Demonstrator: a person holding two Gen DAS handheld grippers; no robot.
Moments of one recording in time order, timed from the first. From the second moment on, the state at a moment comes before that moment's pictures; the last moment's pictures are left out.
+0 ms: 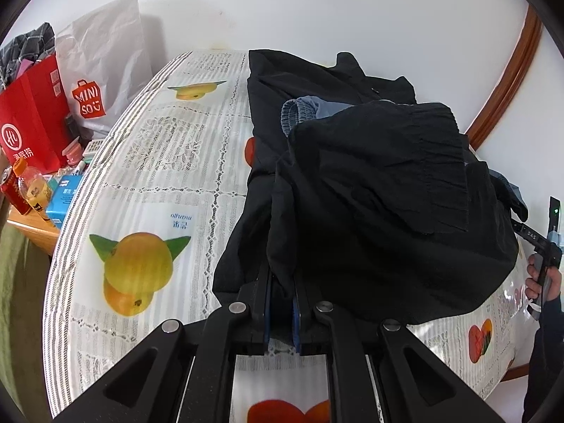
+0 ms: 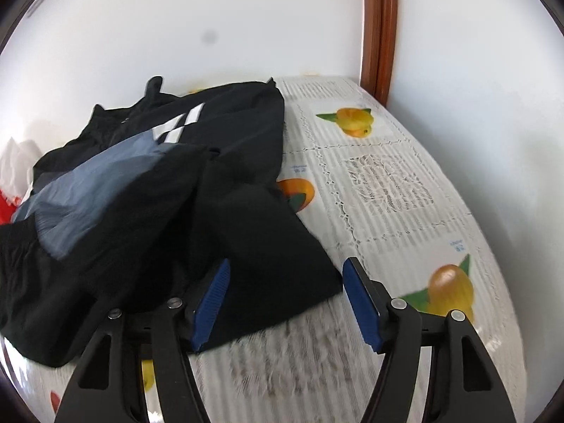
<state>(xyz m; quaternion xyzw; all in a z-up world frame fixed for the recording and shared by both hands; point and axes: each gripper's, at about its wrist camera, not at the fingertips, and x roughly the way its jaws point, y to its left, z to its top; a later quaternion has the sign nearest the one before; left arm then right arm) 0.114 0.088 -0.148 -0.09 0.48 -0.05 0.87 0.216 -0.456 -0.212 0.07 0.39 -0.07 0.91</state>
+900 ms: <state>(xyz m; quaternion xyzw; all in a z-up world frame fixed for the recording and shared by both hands) 0.050 0.084 -0.143 -0.08 0.48 -0.04 0.87 0.115 -0.426 -0.207 0.05 0.40 -0.05 0.91</state>
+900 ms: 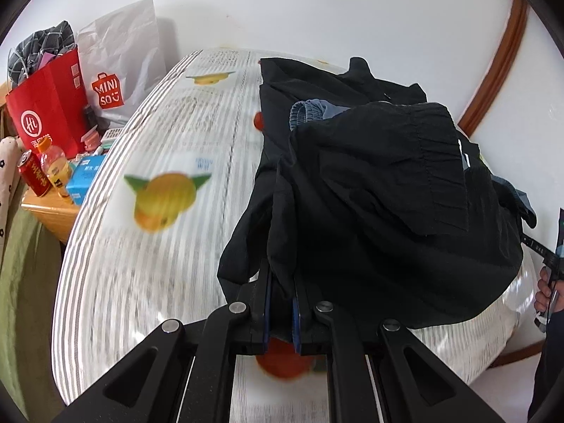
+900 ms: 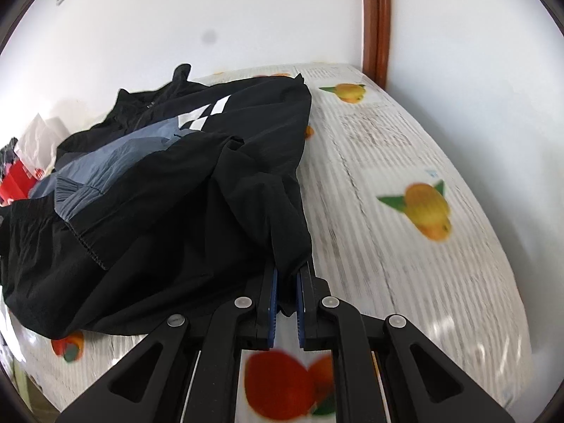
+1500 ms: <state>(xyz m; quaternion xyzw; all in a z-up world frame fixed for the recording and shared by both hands) 0.010 0.066 -0.093 -0.06 0.43 -0.06 0.90 0.083 -0.365 -0.144 -0.06 0.36 0.01 0.93</state>
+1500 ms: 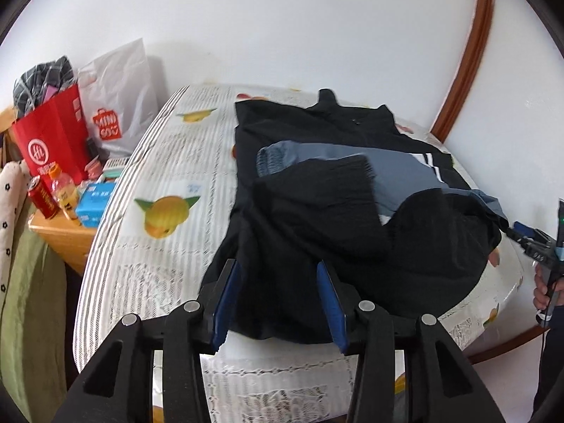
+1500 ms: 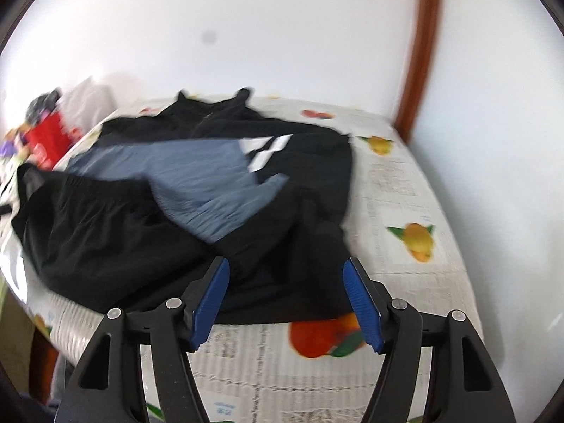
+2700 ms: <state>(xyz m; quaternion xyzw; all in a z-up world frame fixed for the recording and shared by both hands) 0.159 0.042 -0.125 -0.05 0.46 -0.09 0.88 0.281 -0.337 -0.167 -0.05 0.39 0.02 0.92</state>
